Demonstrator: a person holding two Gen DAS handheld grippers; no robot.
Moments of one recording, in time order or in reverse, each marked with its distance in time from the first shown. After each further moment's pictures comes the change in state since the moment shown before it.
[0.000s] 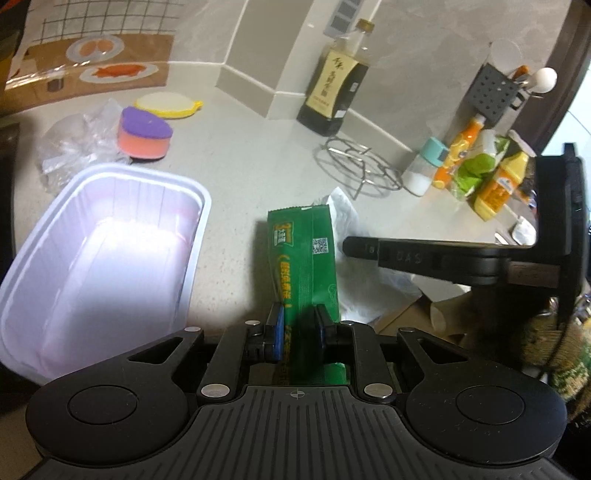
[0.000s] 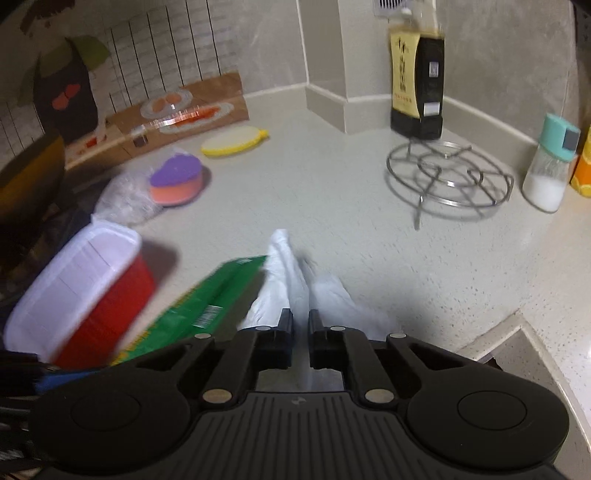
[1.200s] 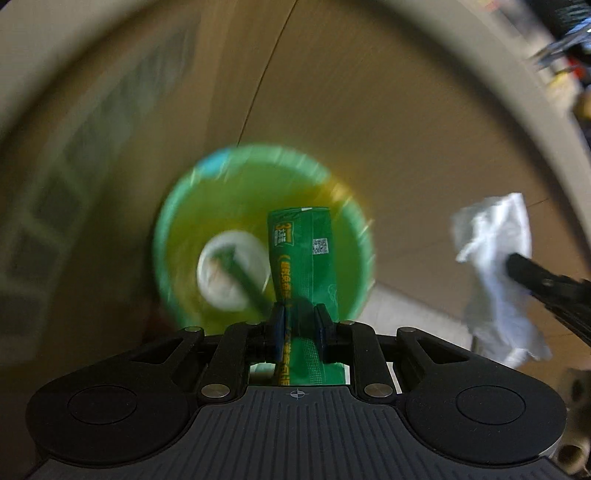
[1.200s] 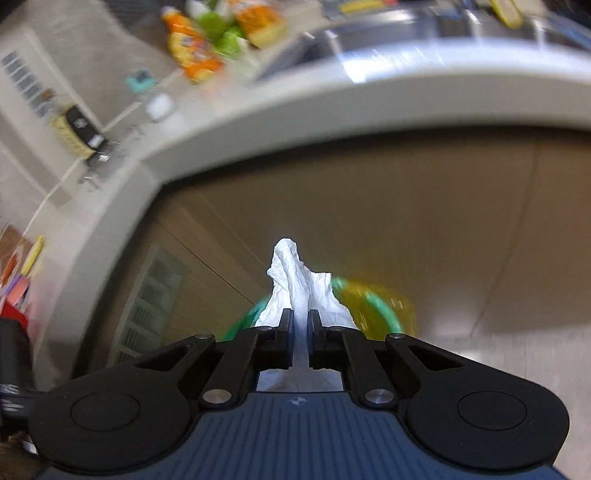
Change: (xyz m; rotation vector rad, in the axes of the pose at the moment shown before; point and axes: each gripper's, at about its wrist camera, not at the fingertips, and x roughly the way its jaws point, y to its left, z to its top) left arm 0.167 -0.073 -0.167 0.339 0.728 -0.176; right arm -0.162 -0.061 -0.270 0.935 -0.110 -0.460
